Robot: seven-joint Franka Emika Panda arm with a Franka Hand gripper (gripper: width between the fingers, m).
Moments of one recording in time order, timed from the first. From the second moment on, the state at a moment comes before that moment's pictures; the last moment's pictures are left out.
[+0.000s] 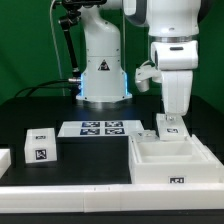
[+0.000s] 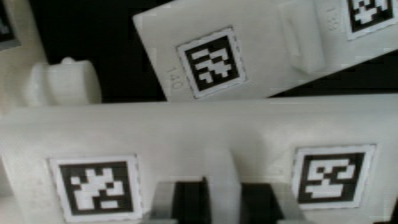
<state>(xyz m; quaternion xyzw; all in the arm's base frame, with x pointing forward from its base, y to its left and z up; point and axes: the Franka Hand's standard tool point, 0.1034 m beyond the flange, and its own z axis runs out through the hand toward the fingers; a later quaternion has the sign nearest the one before) 0.457 0.114 0.065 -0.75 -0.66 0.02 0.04</state>
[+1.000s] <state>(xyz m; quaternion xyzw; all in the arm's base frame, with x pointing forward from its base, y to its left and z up) 0.462 0.114 0.069 -0.76 -0.65 0.02 0.04</state>
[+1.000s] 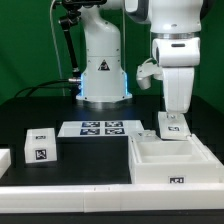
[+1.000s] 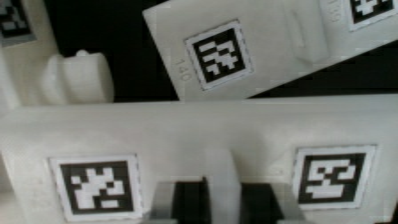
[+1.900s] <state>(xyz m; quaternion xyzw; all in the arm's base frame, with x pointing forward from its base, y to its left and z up) 0.477 0.114 0.064 -0.74 -0.67 0.02 0.05</state>
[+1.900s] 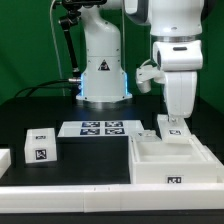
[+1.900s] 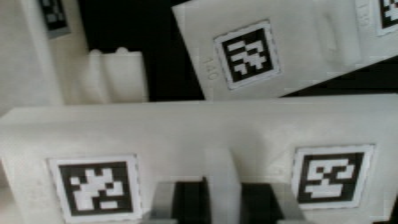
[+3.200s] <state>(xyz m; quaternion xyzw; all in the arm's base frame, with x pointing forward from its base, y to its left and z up) 0.541 0.108 0.062 -0.77 -0.63 0.00 0.05</state>
